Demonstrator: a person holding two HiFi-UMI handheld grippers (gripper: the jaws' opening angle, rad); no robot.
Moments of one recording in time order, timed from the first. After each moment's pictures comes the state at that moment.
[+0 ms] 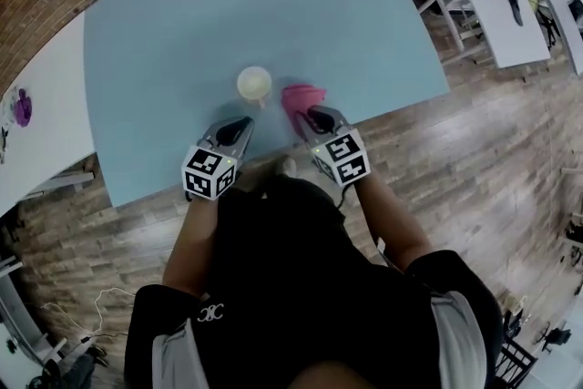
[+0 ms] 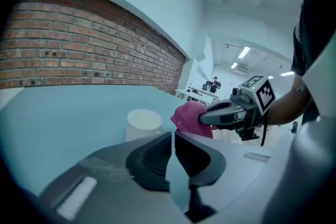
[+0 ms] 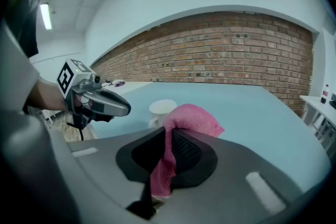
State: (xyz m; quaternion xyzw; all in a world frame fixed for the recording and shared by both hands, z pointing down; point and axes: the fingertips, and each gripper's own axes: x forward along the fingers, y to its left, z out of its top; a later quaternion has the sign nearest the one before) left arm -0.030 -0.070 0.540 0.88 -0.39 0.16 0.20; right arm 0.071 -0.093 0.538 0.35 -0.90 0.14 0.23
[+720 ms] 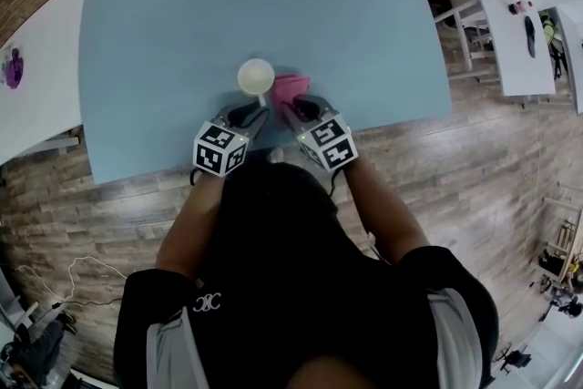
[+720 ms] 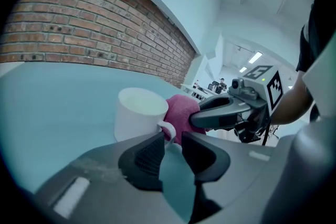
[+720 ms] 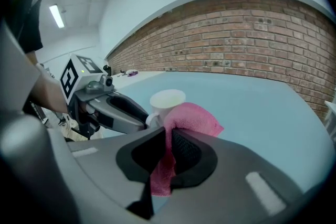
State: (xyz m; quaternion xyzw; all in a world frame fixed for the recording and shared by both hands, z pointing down) left arm -0.003 -0.098 0.589 0.86 -0.40 0.15 0.28; right arm 0.034 -0.116 0.571 0.25 -0.92 0.14 0.28
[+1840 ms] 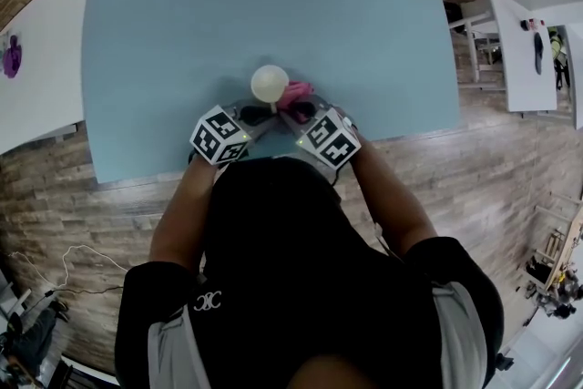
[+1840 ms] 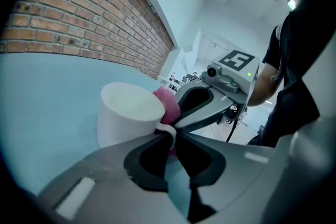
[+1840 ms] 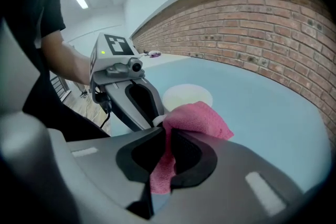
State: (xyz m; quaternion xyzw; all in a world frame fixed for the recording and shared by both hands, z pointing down) left arm 0.000 -0.097 0.588 0.91 -0.24 0.17 0.28; right arm -0.013 -0.107 0.580 0.11 -0.91 0.09 0.38
